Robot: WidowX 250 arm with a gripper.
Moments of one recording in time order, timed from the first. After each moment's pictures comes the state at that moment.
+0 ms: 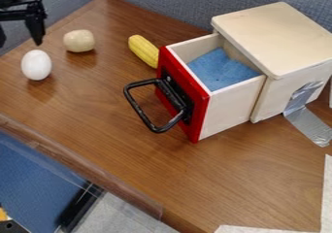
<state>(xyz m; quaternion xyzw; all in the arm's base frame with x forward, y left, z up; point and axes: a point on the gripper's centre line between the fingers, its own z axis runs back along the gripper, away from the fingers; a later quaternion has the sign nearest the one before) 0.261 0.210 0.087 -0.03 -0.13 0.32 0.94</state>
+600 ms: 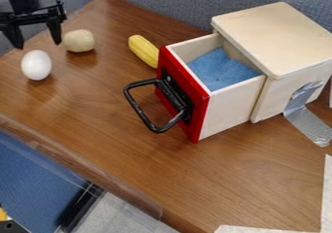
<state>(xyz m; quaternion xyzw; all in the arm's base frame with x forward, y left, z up) 0.295 0.223 0.058 0.00 -0.12 0.38 0.92</state>
